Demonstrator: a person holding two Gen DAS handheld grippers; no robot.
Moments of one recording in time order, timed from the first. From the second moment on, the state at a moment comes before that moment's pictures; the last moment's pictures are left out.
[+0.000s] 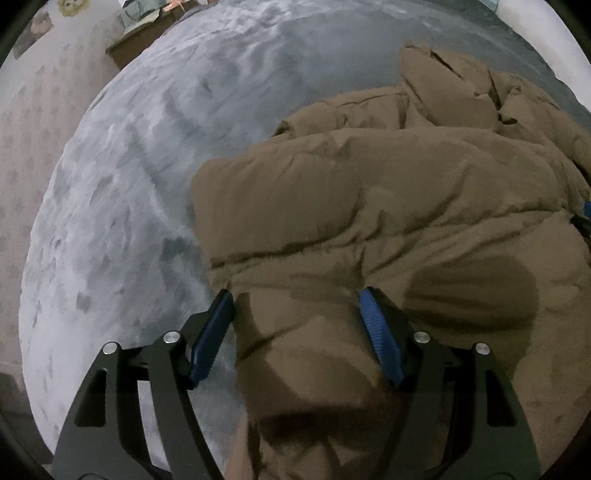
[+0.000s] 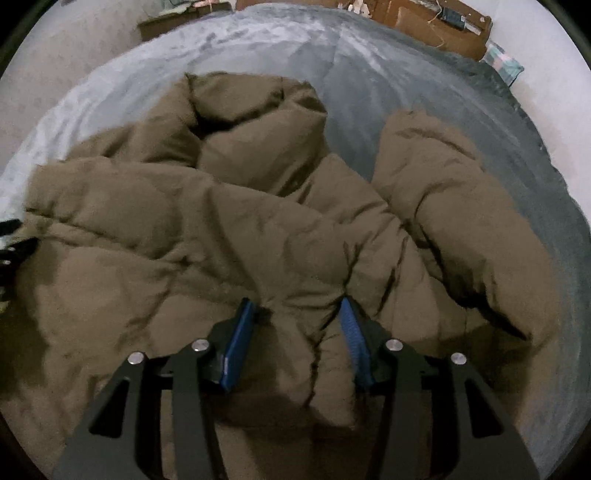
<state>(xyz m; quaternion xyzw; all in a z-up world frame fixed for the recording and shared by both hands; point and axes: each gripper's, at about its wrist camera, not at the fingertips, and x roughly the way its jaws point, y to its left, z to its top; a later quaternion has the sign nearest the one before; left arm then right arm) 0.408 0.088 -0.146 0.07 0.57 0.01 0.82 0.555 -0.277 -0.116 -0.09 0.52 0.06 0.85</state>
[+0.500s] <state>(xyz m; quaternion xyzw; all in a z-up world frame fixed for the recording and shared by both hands) 0.384 0.073 -0.123 0.08 0.60 0.00 0.79 0.523 -0.292 -0.106 -0.10 0.56 0.06 0.82</state>
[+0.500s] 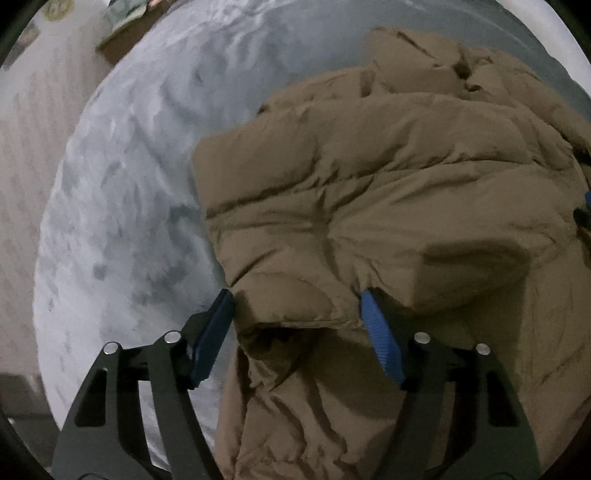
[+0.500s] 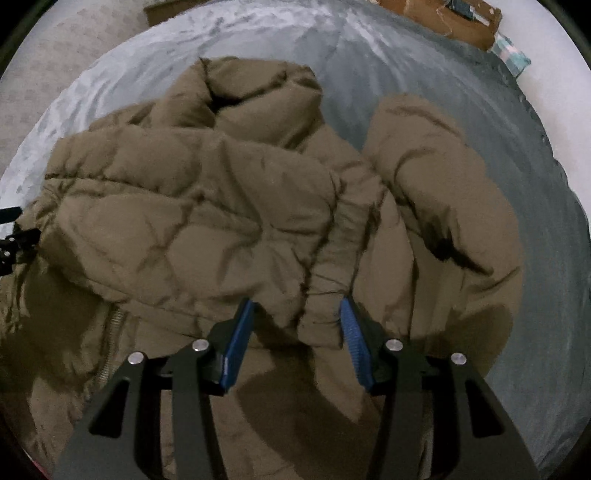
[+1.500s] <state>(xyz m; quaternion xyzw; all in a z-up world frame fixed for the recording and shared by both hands) 0.416 0.073 -0.080 0.06 0.57 0.02 0.82 0.576 -0.416 -0.040 -0.02 0.51 -0.04 0.86</state>
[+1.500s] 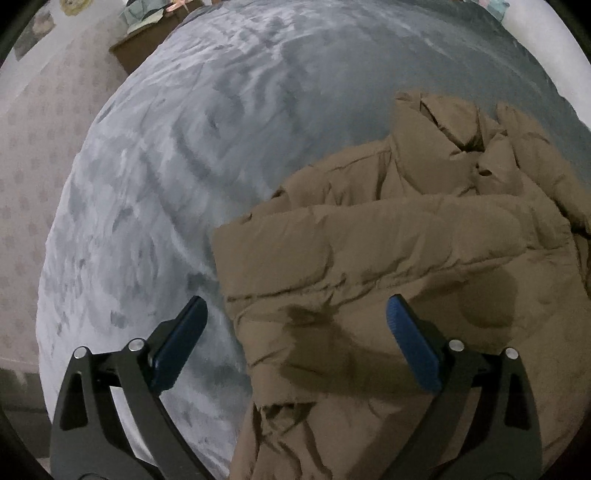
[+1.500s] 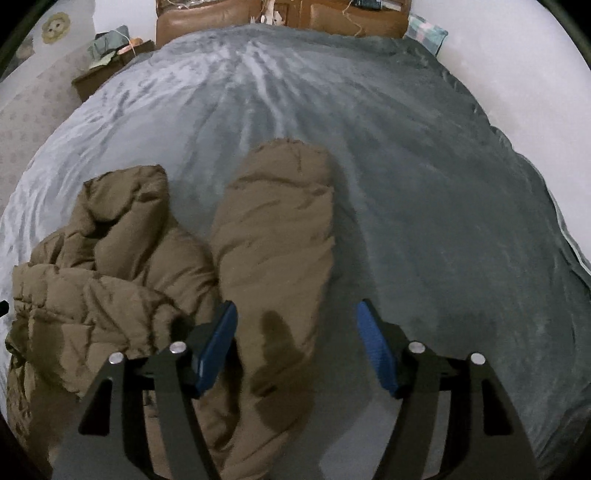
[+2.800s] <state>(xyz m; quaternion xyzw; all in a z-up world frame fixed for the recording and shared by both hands) 0.602 0.001 -0.146 0.08 0.62 -0.03 0.78 0.705 -0.387 -0.045 0.04 0.55 0.09 0.83</state>
